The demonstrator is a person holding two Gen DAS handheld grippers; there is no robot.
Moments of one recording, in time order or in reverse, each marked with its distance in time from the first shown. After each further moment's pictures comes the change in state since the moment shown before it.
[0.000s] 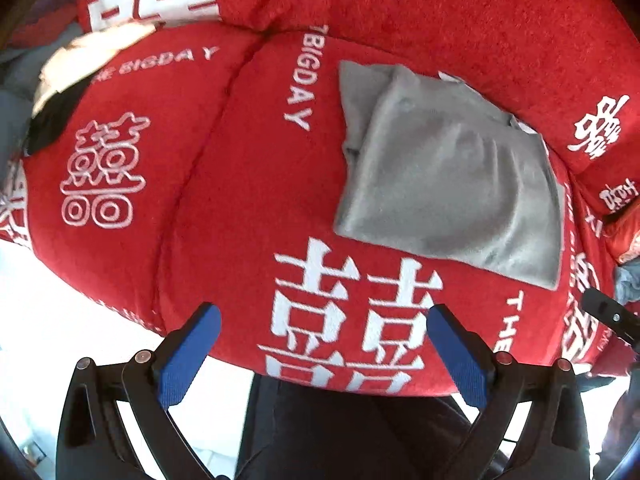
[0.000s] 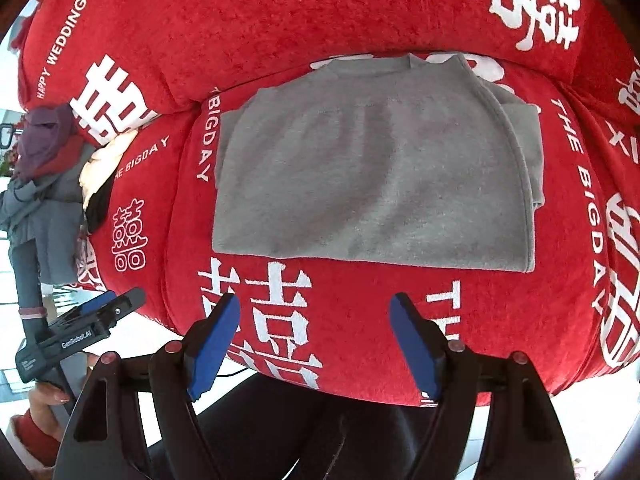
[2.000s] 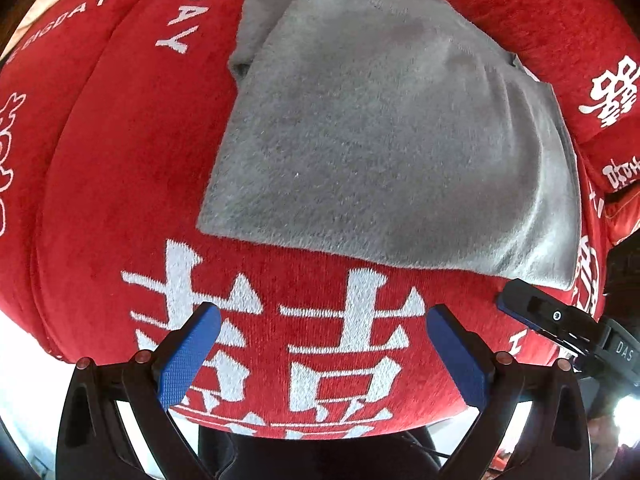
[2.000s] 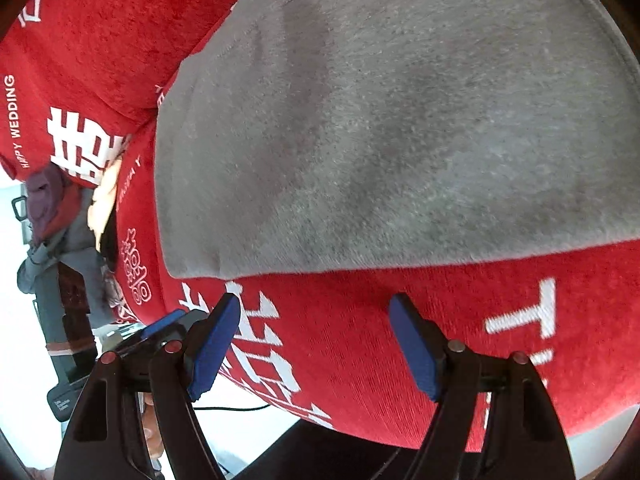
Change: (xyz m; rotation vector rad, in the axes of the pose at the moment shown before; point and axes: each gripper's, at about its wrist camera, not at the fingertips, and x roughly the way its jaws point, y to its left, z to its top) left arm 0.137 -0.064 0.010 0.051 0.118 -0.111; right arm 0.143 -0.084 -0.003 0.250 0.086 0.256
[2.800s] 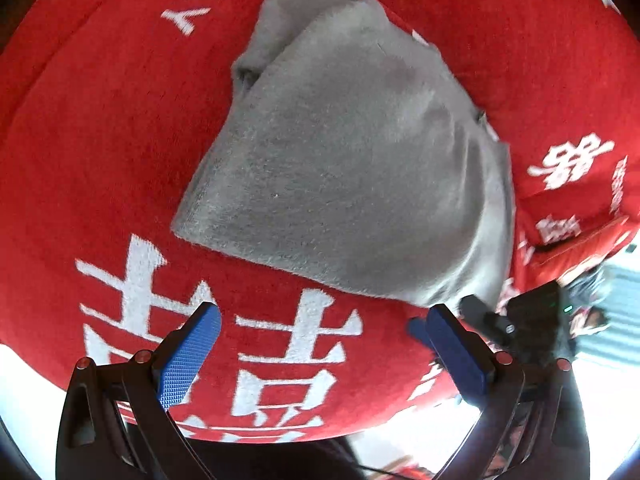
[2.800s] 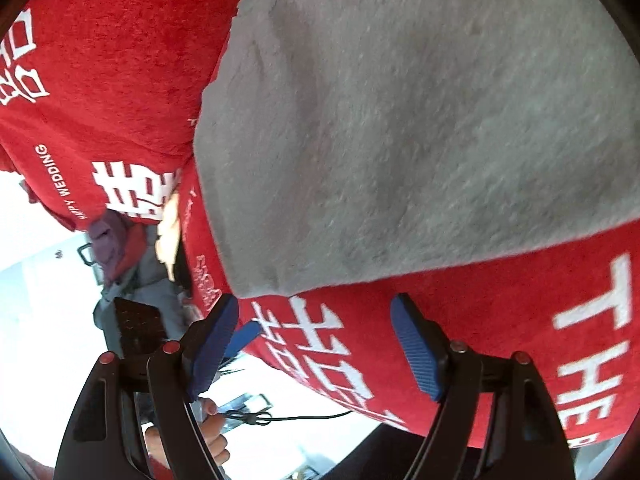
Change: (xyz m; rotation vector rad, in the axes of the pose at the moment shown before) left arm -0.010 0.051 0.015 -0.171 -0.023 -0.334; right arm 0.010 -0.020 -0.002 0.198 0.010 0.321
